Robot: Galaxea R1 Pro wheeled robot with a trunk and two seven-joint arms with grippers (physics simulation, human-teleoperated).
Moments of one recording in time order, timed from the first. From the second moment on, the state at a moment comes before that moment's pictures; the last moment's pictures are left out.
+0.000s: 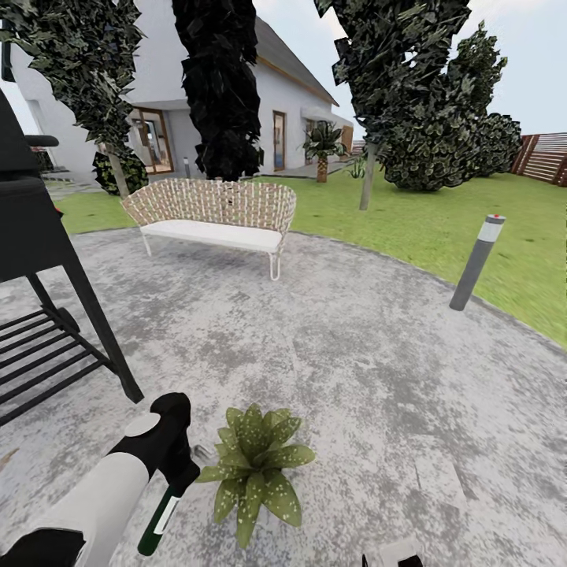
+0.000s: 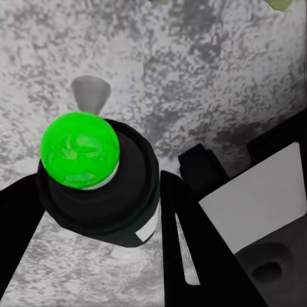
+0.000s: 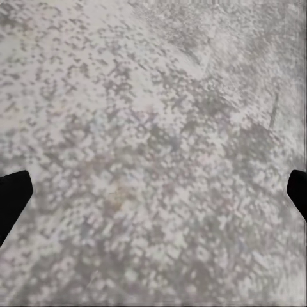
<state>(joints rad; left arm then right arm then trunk) -0.77 0.01 -0.07 -0.61 -1.37 0.98 -1.41 -0.37 0.05 -0.16 -0.06 0.52 -0.47 -0.30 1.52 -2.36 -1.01</state>
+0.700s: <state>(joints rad) -0.78 0.00 -0.07 -0.66 -1.36 0.99 -1.41 -0.37 0.05 -0.16 -0.06 0.53 -0.47 -0.30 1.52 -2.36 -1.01</state>
